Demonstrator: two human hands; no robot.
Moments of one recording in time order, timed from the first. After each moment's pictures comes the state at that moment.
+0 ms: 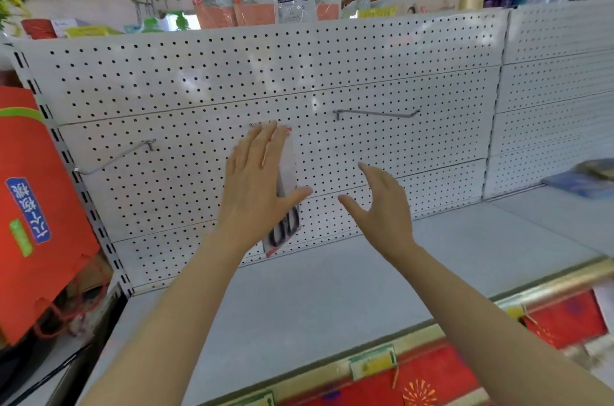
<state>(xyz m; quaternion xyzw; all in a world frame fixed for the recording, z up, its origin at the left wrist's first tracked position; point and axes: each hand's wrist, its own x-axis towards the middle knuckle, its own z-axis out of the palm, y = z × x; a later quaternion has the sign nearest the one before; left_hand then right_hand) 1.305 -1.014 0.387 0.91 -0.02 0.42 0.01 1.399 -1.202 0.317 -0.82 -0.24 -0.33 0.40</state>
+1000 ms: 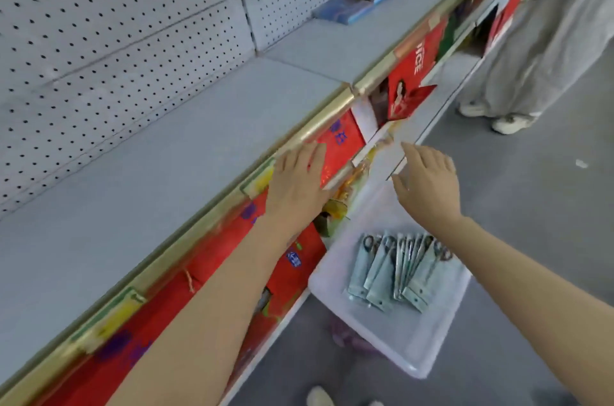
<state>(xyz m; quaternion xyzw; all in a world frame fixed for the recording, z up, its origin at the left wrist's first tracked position) 1.448 -1.449 0.110 0.94 -0.31 0.14 0.06 1.383 -1.677 0.084 -0.96 0.07 -0.26 0.10</state>
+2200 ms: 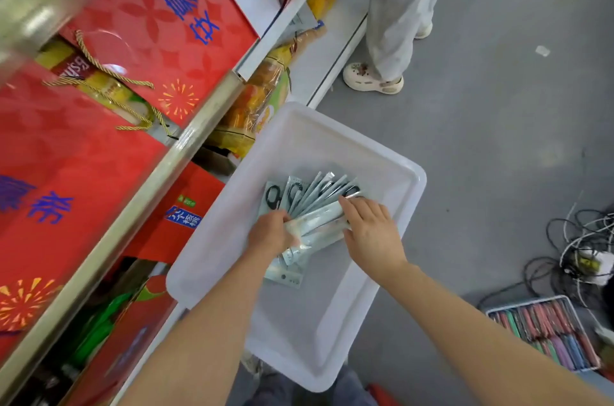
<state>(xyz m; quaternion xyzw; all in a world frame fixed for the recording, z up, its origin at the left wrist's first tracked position) 1.431 -1.626 -0.235 0.90 -0.05 -0.40 0.15 1.323 -1.799 -0.204 -0.99 0.07 -0.01 0.13</state>
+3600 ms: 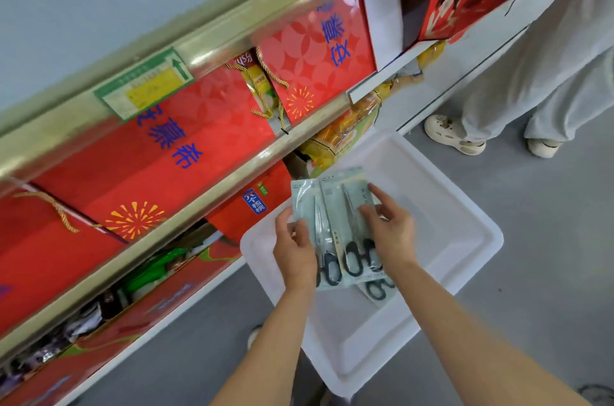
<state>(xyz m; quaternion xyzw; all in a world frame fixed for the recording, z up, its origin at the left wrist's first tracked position) 1.372 -1.575 -0.167 0.76 0.31 0.00 0.57 1.392 -1.720 -0.162 -0.75 0.25 0.02 0.61</state>
